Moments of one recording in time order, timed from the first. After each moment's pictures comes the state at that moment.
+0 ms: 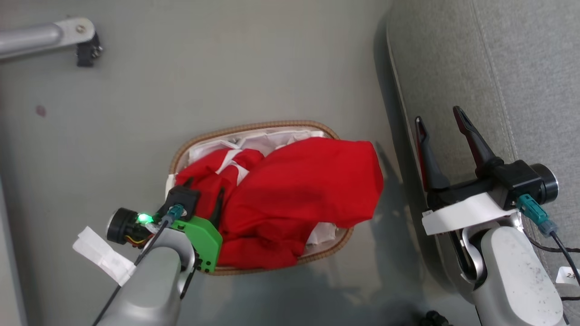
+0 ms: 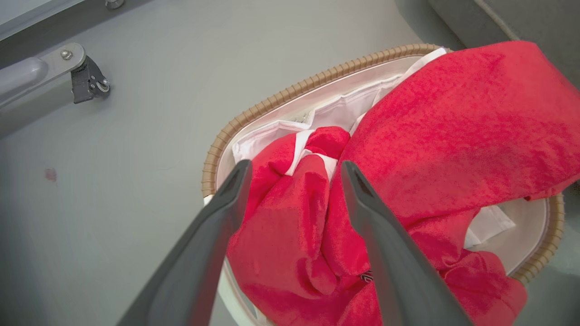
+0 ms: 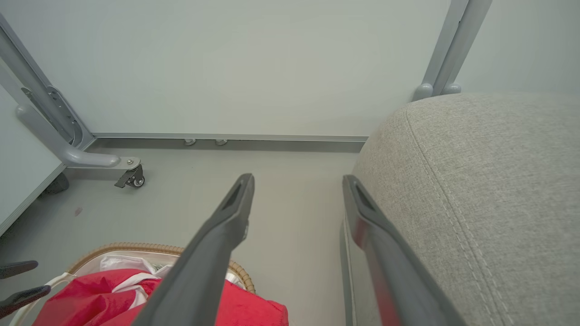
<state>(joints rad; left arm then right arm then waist) -0.56 0.08 -0.38 0.96 -0.11 -0.13 -0.26 -0.30 -0.05 0.06 0.10 0.08 0.13 -0.26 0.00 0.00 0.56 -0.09</state>
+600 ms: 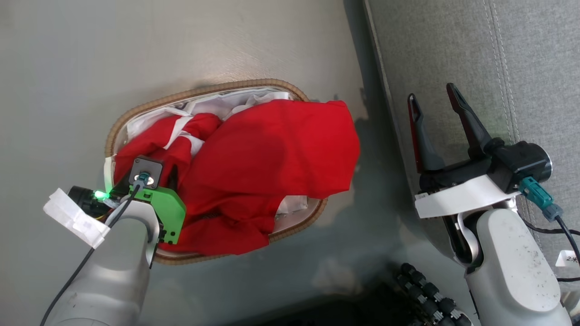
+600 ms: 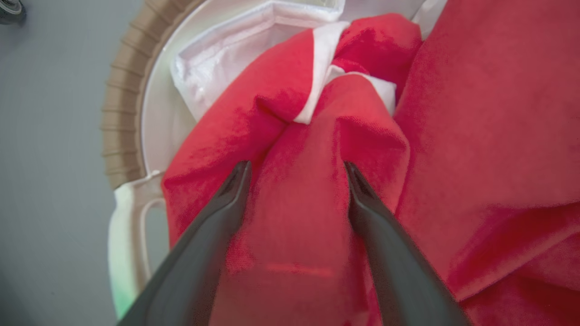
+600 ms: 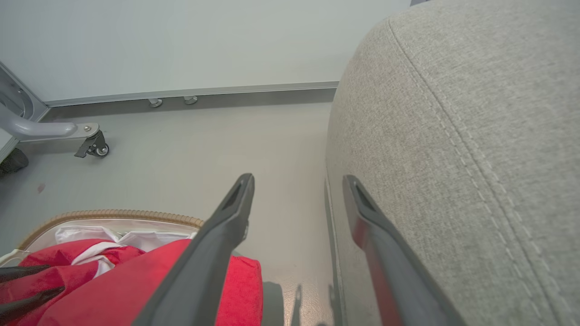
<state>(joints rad) -0.77 0.13 -0.39 1.23 -0.10 -0.04 -0.25 -0.37 -0.05 0.10 0.09 0.15 0.13 -0.26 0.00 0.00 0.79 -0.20</state>
